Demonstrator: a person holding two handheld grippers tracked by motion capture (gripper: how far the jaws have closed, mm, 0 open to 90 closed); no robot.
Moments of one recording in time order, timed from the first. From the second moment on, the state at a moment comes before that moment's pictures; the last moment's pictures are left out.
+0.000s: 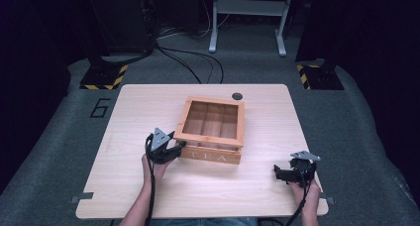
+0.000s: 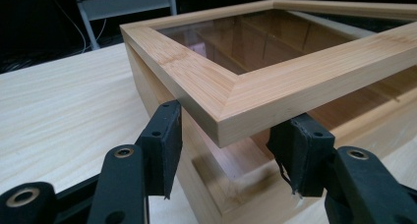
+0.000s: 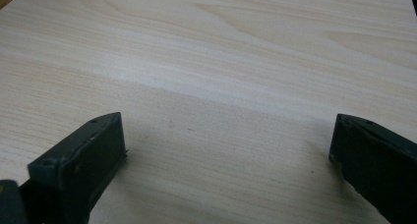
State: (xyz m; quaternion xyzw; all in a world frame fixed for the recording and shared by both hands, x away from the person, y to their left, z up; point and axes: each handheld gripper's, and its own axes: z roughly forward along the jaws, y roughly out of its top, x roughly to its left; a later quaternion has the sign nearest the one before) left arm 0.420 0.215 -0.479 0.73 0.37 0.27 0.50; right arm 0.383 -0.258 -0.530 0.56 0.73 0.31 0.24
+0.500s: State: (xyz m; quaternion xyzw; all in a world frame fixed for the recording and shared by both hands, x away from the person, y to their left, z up) left arm 0.446 0.212 -0.452 0.72 0.35 0.30 0.51; right arm 0.383 -0.258 -0.530 0.56 0.73 0.31 0.24
